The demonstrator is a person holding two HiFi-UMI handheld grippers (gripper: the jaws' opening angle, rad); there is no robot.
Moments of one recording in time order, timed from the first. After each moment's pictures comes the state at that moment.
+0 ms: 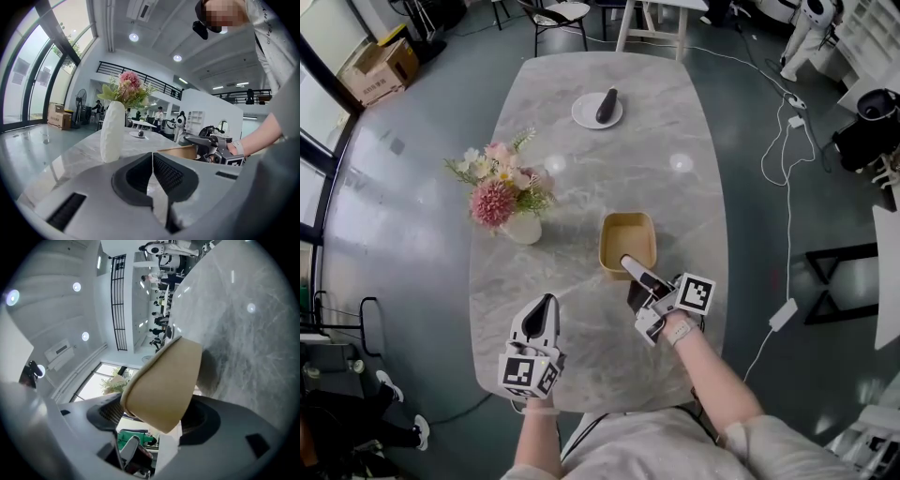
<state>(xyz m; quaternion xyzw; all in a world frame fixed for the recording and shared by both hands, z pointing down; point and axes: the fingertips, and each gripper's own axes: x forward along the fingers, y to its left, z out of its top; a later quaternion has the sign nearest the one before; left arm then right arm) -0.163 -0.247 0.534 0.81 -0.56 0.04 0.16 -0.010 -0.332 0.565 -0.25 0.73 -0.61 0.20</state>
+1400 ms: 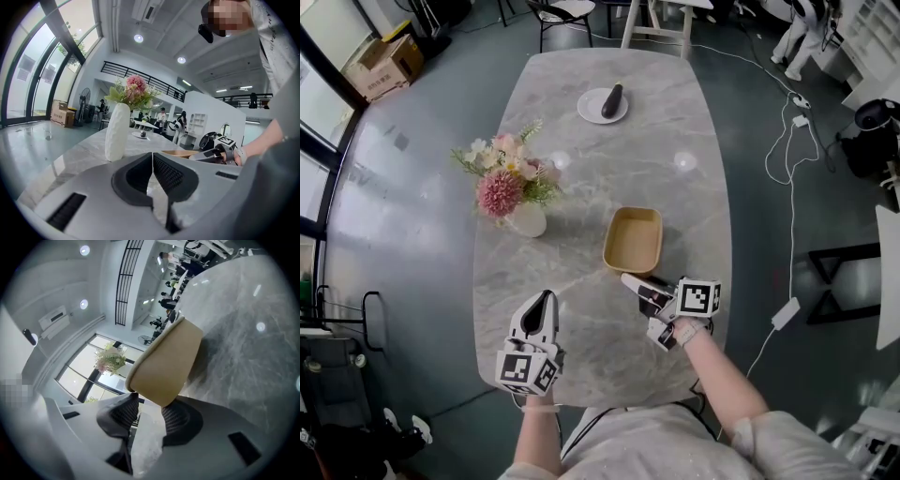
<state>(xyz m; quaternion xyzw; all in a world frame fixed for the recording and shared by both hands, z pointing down) -0.173 -0.238 0.531 0.80 -0.57 0.02 0.18 -0.021 -0.289 0.585 -0.22 0.79 -0.58 0.06</state>
